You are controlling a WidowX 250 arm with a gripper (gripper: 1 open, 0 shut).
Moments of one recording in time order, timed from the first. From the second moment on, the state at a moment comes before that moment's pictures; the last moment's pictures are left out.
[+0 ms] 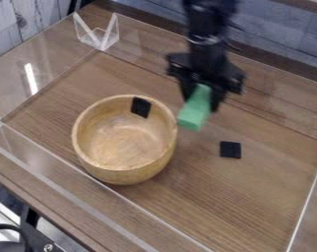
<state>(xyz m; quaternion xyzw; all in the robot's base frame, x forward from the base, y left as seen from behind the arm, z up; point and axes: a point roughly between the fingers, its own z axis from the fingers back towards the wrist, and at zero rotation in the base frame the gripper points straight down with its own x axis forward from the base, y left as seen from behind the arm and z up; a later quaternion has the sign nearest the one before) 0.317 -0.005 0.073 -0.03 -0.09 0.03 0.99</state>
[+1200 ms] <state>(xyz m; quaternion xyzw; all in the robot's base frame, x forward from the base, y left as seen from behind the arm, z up) 0.282 -0.088 0.062 -0.06 -0.09 -0.08 0.99</state>
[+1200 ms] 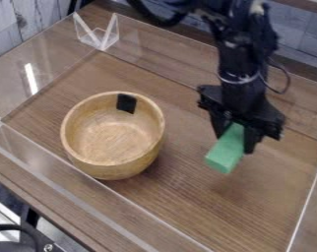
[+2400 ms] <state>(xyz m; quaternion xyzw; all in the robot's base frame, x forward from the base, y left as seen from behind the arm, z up) 0.246 -0.082 0.036 -0.09 0.00 -0.07 0.99</state>
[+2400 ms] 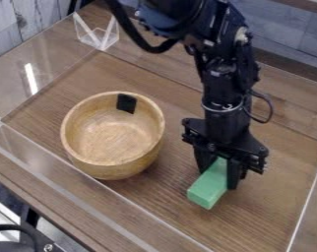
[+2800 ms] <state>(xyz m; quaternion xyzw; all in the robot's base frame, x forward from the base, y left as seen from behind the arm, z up) 0.238 -0.081 0.034 -0.09 0.02 -0.07 0.99</state>
